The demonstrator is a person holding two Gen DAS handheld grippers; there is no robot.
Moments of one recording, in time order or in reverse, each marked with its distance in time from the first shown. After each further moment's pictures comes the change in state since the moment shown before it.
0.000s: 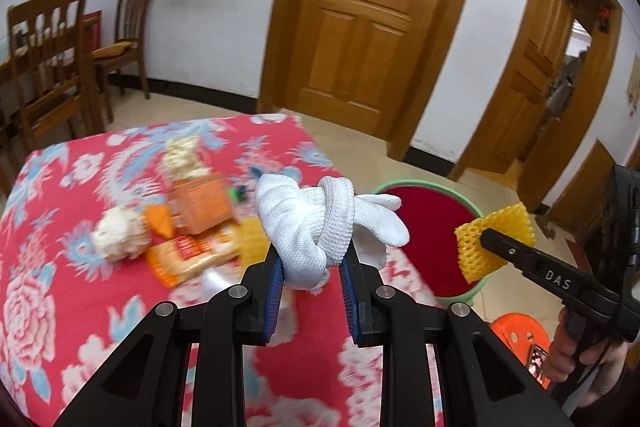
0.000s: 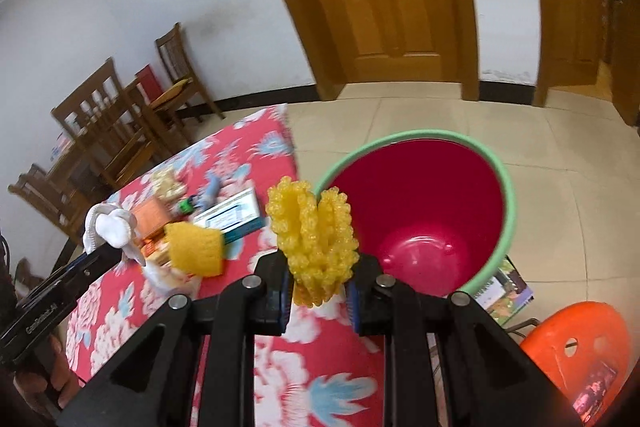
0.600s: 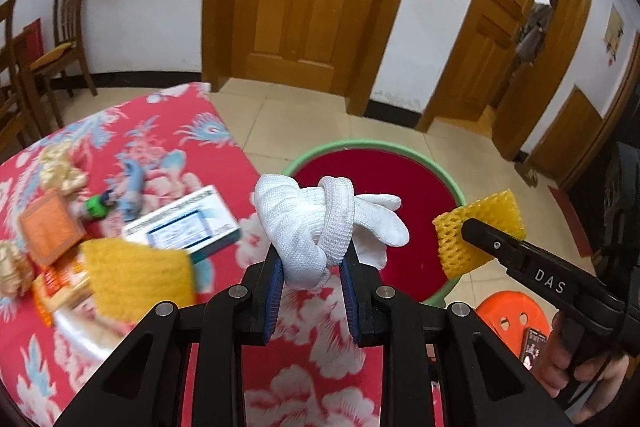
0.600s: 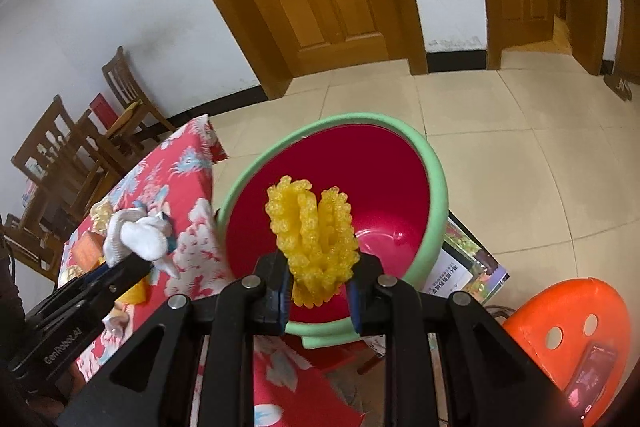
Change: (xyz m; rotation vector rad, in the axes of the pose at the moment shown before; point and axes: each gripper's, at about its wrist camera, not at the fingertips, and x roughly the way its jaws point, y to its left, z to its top) left arm 0.097 -0.089 0.005 0.129 0.155 -0.089; right arm 0.026 -0.079 0.006 0.171 0.027 -0.110
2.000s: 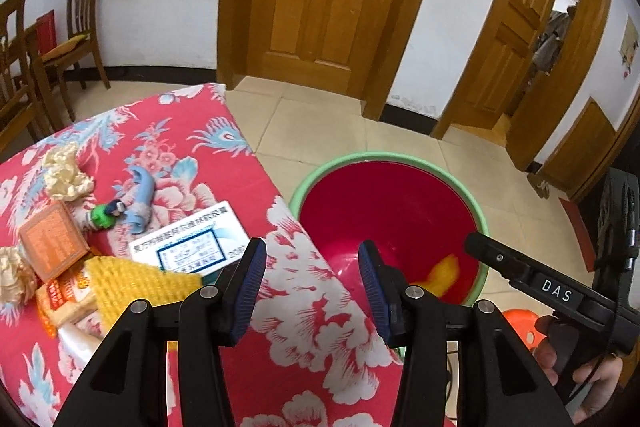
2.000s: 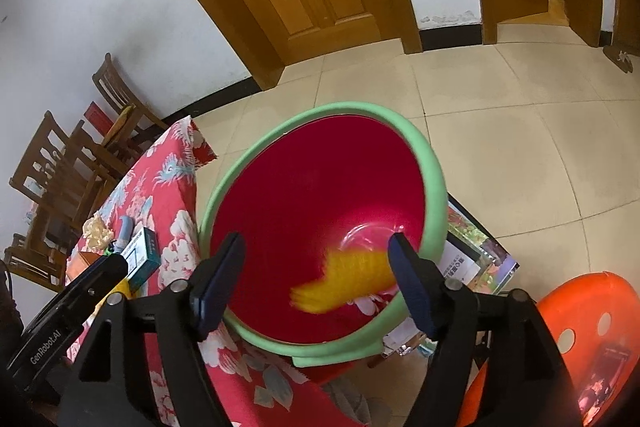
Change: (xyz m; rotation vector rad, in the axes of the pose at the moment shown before) left arm 0.006 0.015 0.015 -0.056 -0.012 0.047; right arm 0.026 -0.021 0.013 0.070 0.051 0.021
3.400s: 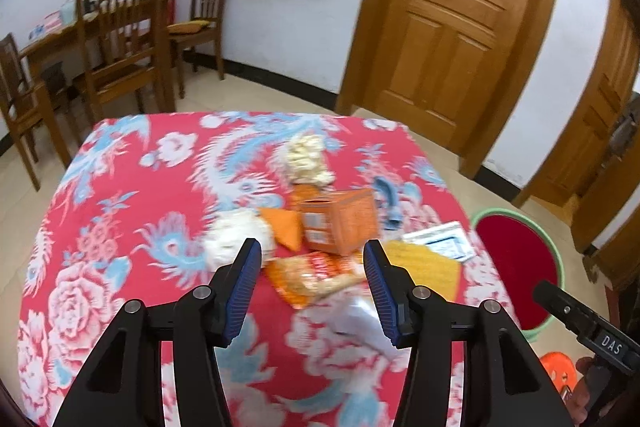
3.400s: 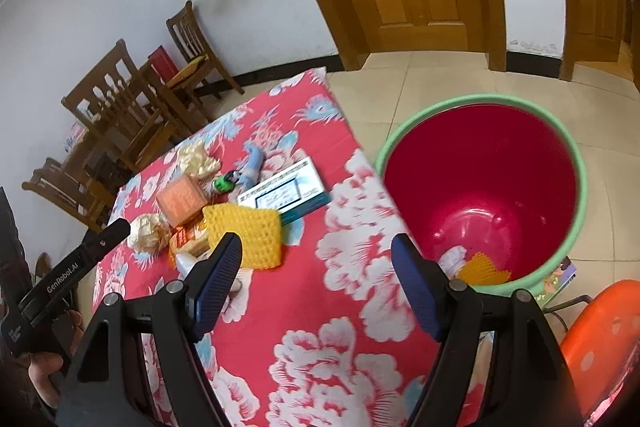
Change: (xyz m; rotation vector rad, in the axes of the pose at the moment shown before) left arm -0.107 0.174 -0.040 -0.268 -0.122 0.274; right arm -0.013 0.155 -0.062 -0.235 0.050 0.157
